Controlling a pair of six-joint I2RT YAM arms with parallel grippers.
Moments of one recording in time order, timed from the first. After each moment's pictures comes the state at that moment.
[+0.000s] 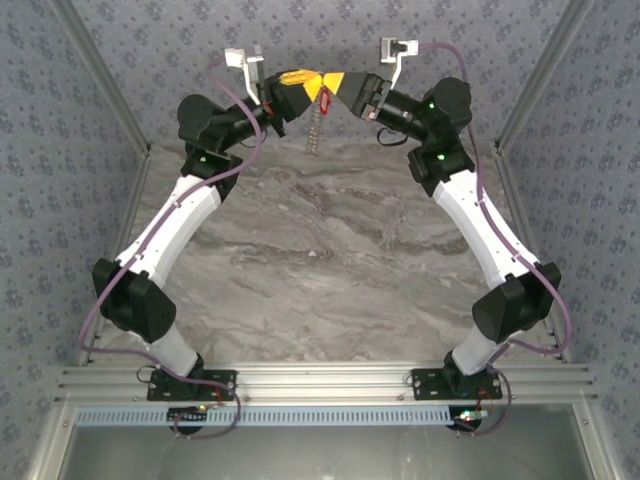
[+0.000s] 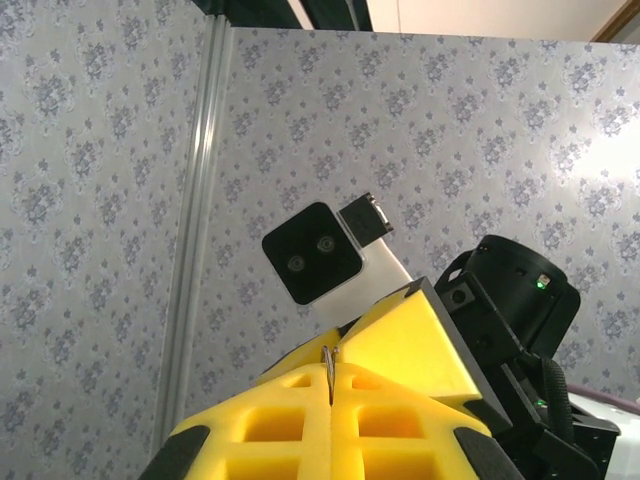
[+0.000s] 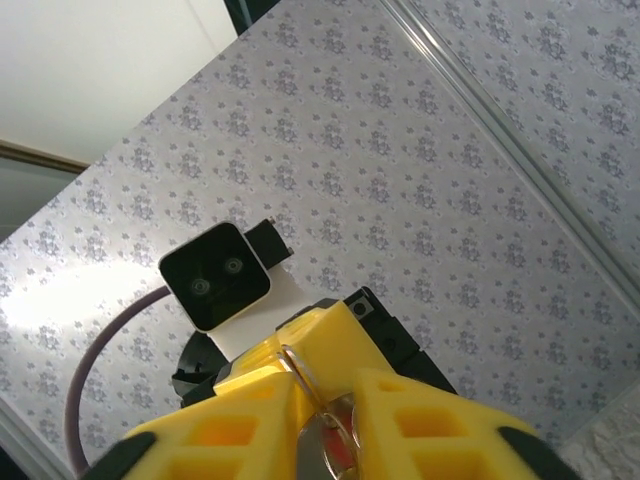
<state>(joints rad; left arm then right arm) -0.45 1.65 1.69 0.60 0.77 -0.64 0.40 1.64 1.76 0.38 -0.81 1.08</state>
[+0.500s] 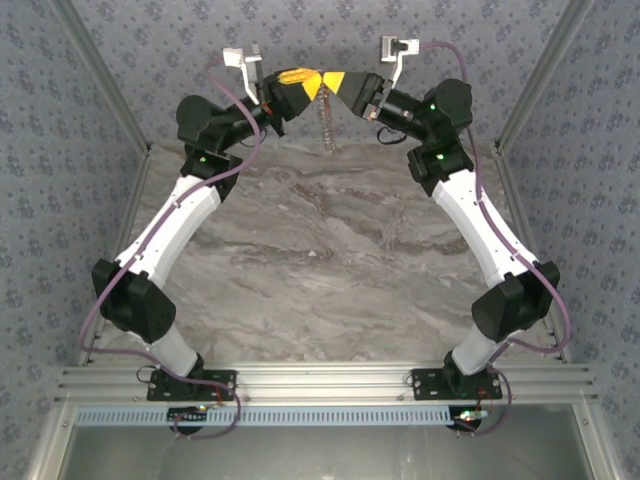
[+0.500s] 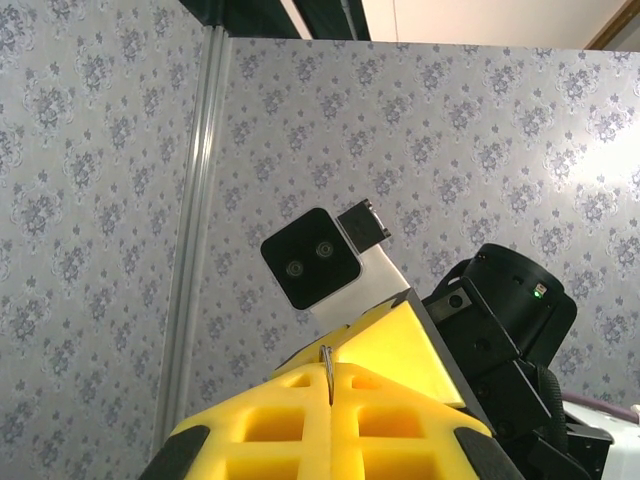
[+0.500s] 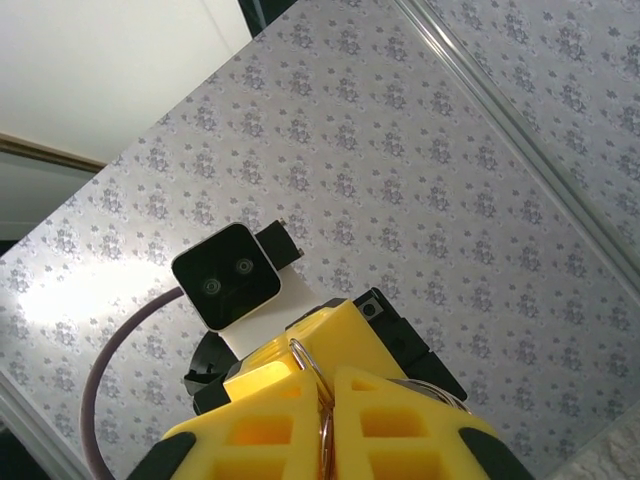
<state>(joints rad) -0.45 1.65 1.69 0.62 0.77 -0.64 0.40 1.65 1.76 0.42 -0.82 1.11</state>
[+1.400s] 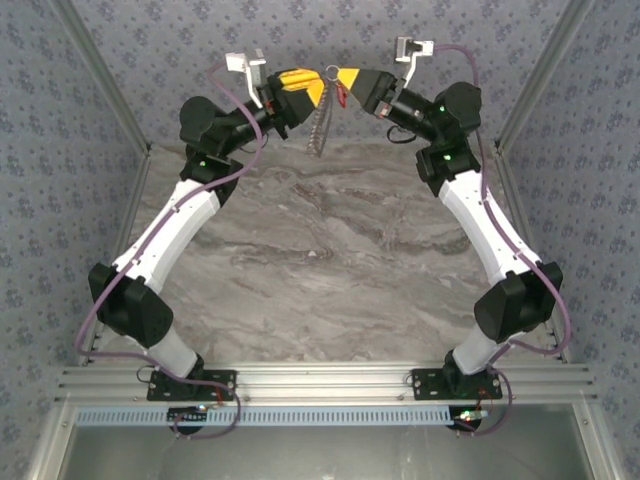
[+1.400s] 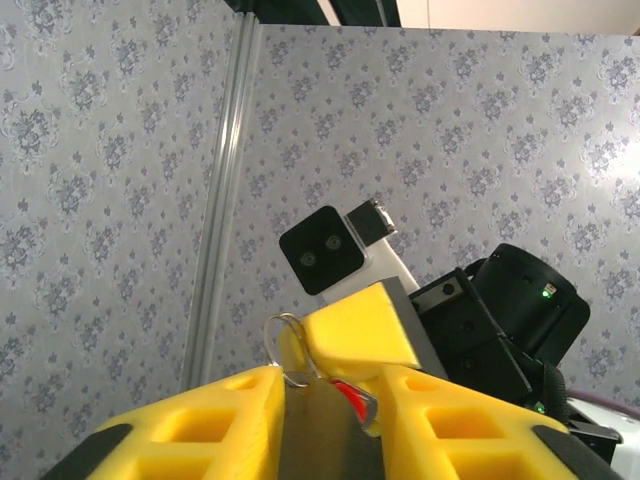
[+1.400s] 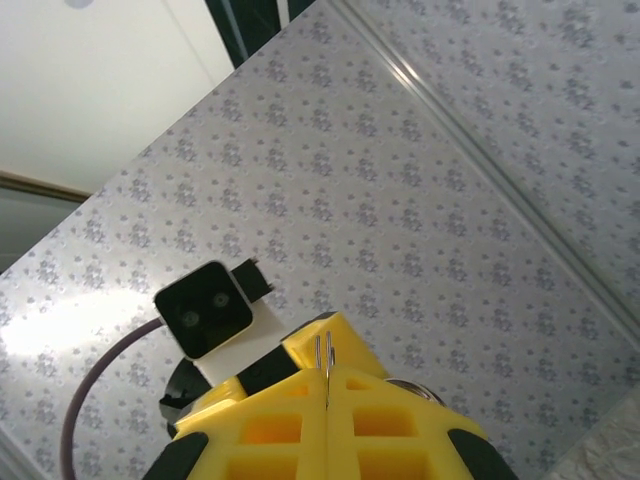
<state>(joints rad) -0.47 1.62 1.66 0.54 0.71 -0.58 0.33 1.63 1.70 0.47 -0.80 1.14</state>
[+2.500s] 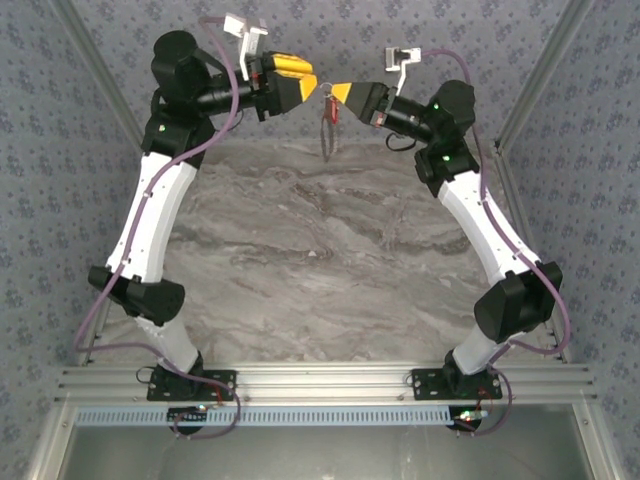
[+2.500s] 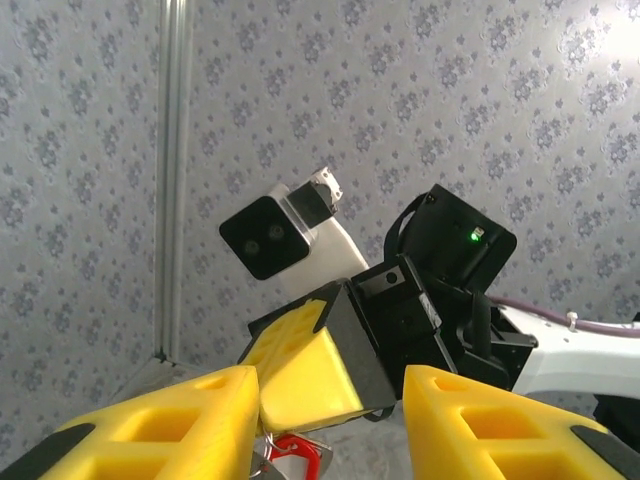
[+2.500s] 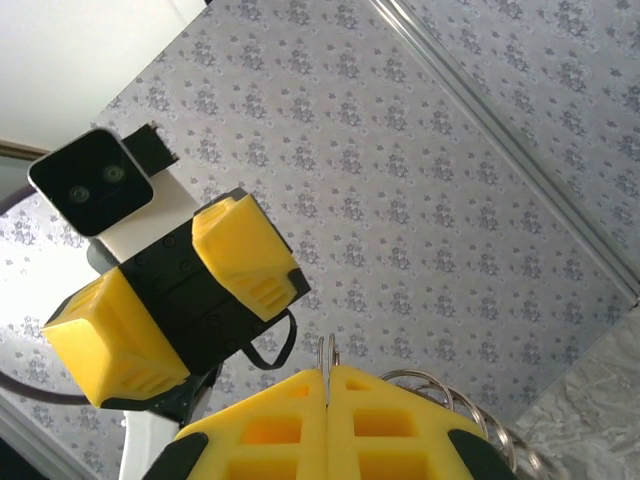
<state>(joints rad) -0.38 1.78 2.29 -0.32 1.00 -0.33 0.34 1.63 1.70 0.36 -0.89 1.08</state>
